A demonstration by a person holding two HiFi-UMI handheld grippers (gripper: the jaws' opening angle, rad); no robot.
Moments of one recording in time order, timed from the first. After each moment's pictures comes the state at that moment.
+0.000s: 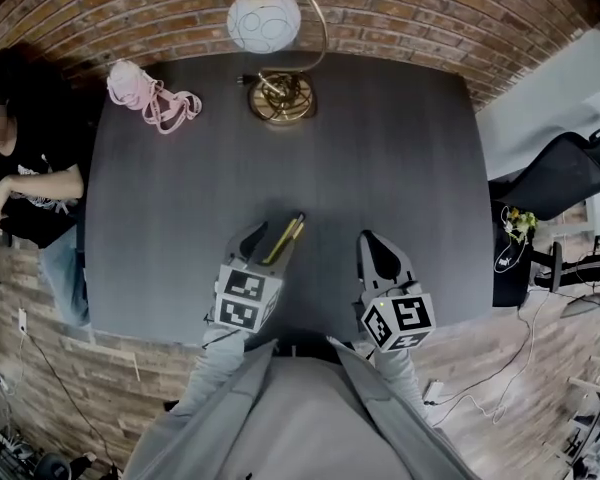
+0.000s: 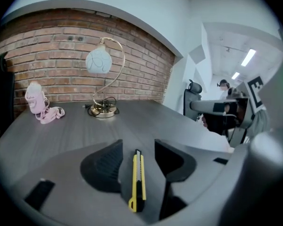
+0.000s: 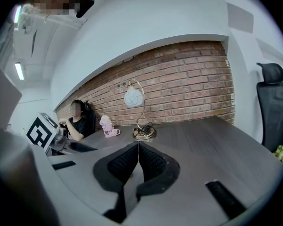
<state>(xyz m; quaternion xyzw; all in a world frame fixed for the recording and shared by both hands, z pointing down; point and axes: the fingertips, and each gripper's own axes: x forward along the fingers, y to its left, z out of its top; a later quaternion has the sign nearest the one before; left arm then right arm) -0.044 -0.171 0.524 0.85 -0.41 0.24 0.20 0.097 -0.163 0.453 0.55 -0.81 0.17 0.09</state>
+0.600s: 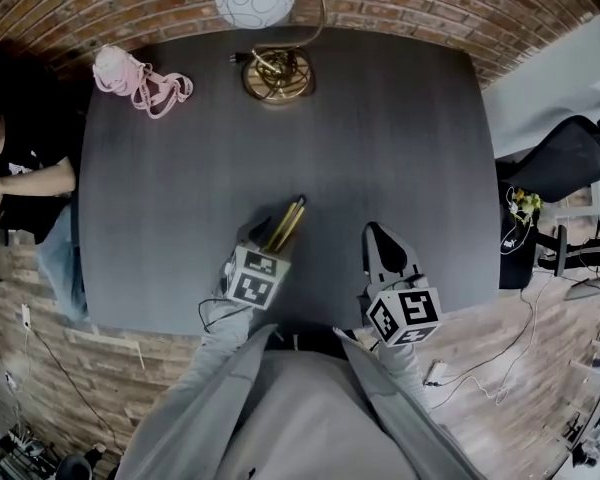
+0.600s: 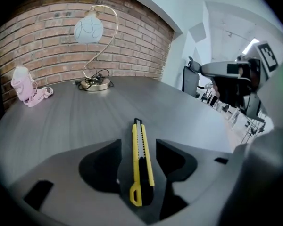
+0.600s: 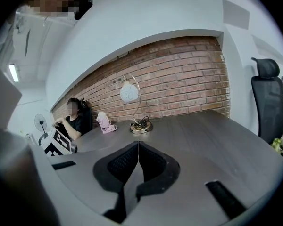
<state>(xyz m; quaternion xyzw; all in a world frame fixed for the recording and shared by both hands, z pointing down) -0.036 -0.154 0.618 0.84 -0.36 0.34 0.24 0.107 -0.155 0.474 0.56 -0.80 0.19 0.10</state>
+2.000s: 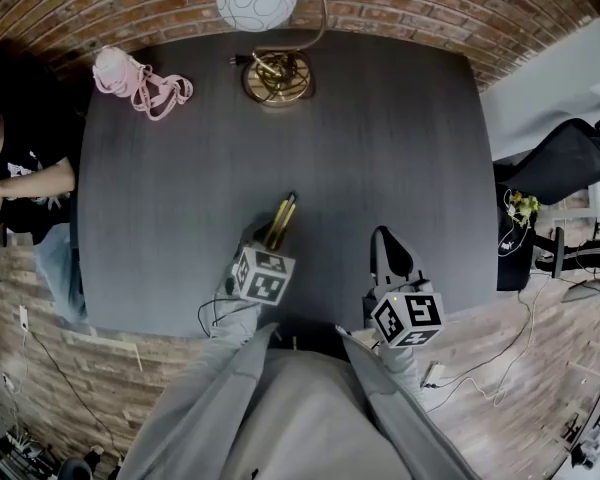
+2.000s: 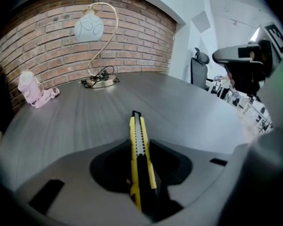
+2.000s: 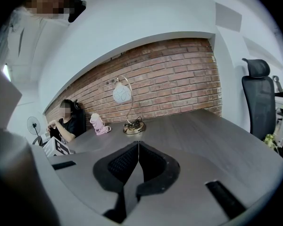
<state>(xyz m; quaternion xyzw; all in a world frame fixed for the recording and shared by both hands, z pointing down) -0.044 -0.163 0.644 0.81 -0.41 0.37 0.22 0.126 -0.151 0.479 0.59 -0.77 0.20 0.09</state>
